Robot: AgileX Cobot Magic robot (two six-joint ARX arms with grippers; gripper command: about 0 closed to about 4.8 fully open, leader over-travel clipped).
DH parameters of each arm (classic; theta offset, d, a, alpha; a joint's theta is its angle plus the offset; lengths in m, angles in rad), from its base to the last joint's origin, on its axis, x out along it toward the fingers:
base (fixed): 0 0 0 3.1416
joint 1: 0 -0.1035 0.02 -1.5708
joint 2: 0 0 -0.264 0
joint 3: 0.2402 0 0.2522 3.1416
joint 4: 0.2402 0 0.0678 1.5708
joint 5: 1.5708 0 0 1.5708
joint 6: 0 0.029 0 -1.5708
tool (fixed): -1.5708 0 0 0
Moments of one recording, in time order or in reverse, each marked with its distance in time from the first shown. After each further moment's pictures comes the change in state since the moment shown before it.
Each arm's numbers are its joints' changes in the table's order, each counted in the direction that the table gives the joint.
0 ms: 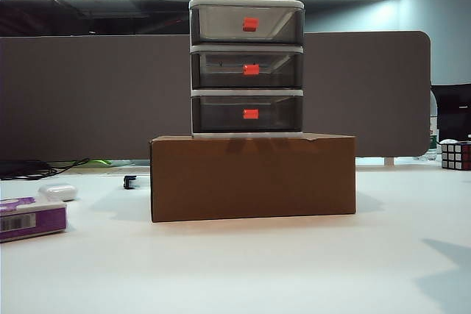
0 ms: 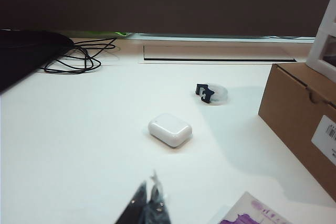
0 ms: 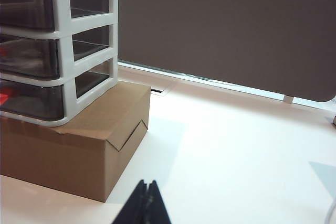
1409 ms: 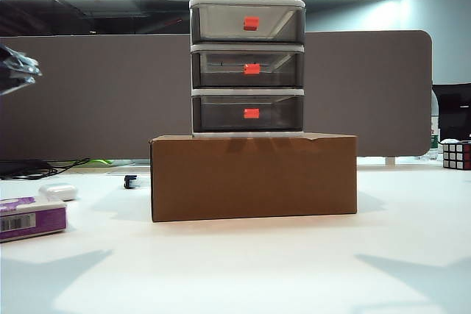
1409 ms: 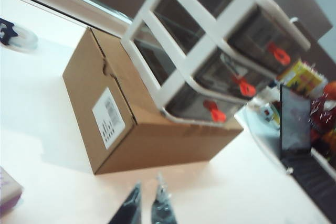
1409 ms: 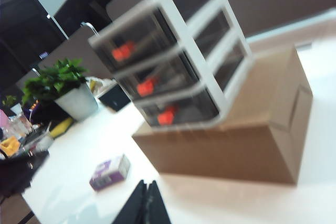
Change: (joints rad) left arm 0.940 -0.076 0.002 -0.121 0.515 -0.586; right arm -0.003 -0.001 0.041 -0.005 0.365 0.662
